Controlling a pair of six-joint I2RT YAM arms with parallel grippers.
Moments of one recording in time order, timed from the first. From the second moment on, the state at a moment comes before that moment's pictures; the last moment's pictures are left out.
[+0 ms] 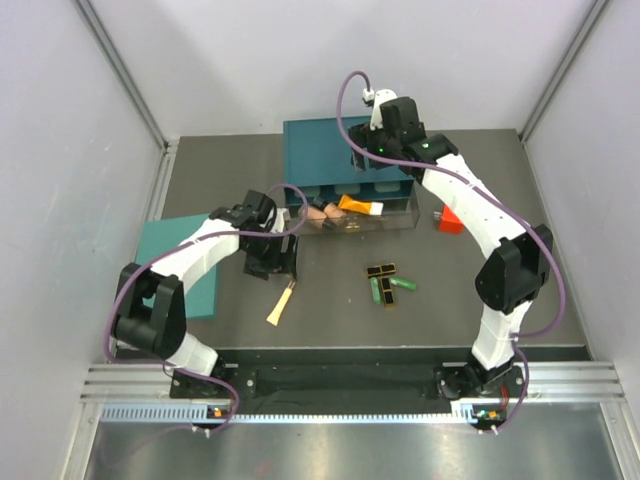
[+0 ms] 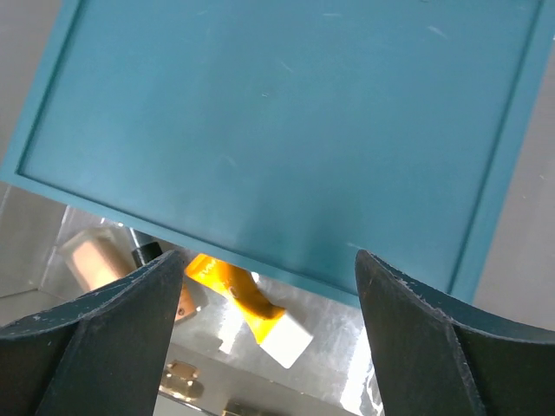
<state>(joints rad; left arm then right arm) -0.37 1.52 1.04 -0.80 0.27 -0.24 0.51 1.85 1.85 -0.59 0.05 0.11</state>
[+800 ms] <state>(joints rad) -0.43 1.22 0.98 -0.75 0.05 -0.29 0.48 1.85 1.85 -0.59 0.01 0.13</state>
